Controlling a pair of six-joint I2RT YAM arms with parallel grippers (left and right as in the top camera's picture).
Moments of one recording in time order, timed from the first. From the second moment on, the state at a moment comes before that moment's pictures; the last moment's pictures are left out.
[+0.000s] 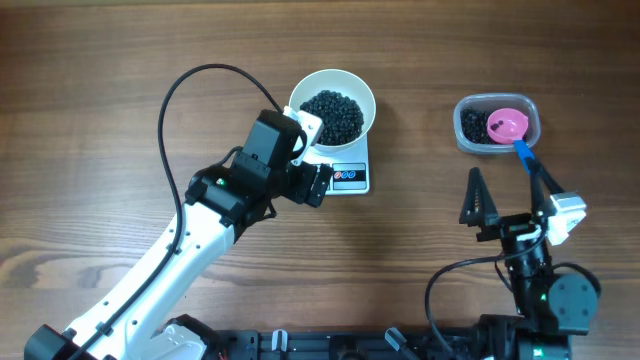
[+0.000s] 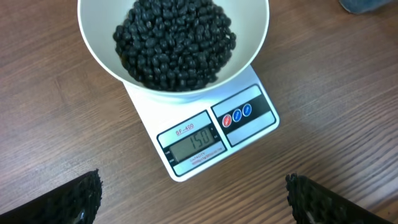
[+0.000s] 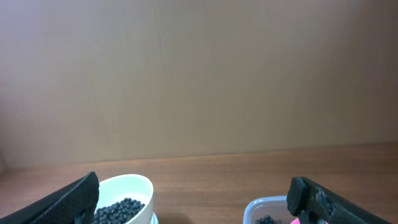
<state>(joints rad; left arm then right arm) -0.55 1.33 1.02 -0.61 0.01 -0.07 -0.07 0.15 0.20 0.10 -0.23 0.21</state>
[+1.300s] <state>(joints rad) -0.55 1.33 1.02 -0.61 0.01 -0.07 -0.02 0.02 0.01 0.00 -0.10 -0.01</state>
